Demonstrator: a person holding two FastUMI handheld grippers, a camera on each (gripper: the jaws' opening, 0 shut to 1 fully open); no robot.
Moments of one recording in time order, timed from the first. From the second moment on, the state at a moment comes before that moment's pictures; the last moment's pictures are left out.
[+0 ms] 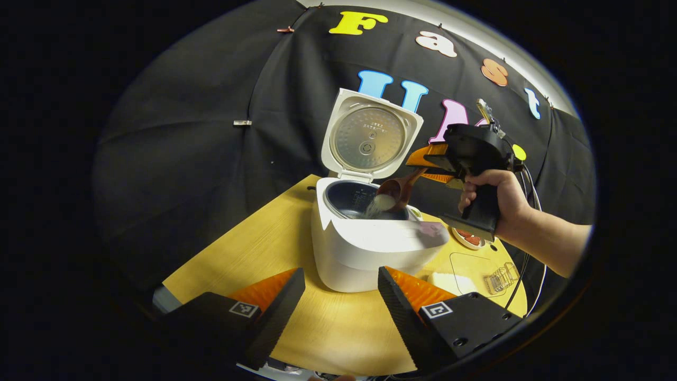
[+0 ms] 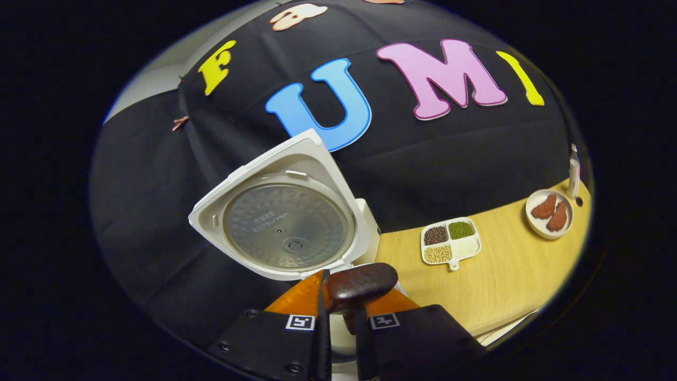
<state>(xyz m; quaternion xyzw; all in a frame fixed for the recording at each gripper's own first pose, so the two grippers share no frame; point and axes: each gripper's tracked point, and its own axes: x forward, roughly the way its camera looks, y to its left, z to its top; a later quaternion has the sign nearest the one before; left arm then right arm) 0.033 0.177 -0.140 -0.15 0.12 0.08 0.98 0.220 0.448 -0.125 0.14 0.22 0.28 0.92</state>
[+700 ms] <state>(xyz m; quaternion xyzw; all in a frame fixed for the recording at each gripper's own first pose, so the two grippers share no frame) 0.031 0.165 -0.147 -0.15 0.13 0.08 0.98 0.165 0.488 -0.138 -0.09 0.13 0.42 0.90</state>
